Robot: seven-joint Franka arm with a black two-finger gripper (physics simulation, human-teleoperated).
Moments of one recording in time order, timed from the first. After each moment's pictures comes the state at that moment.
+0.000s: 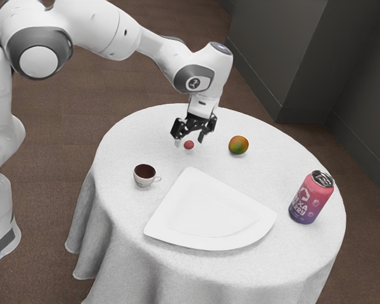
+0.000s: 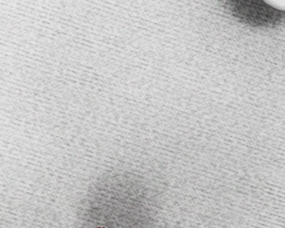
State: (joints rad) arm -0.50 0.12 0.68 -1.94 -0.06 1.99 1.47
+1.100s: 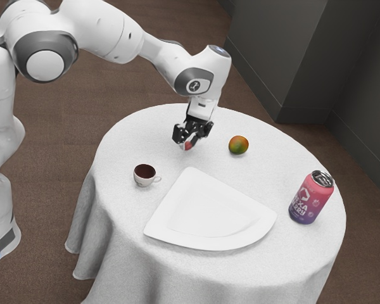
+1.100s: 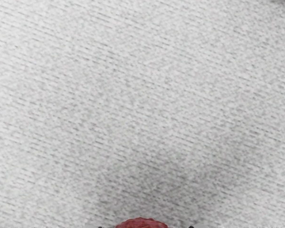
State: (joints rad) arm -0.48 0.16 0.69 -1.94 -0.10 2.01 1.47
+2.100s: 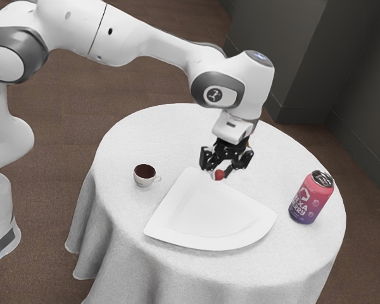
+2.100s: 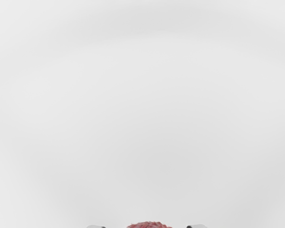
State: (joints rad) arm -0.89 0.07 0.69 -1.79 -0.08 1.85 1.37
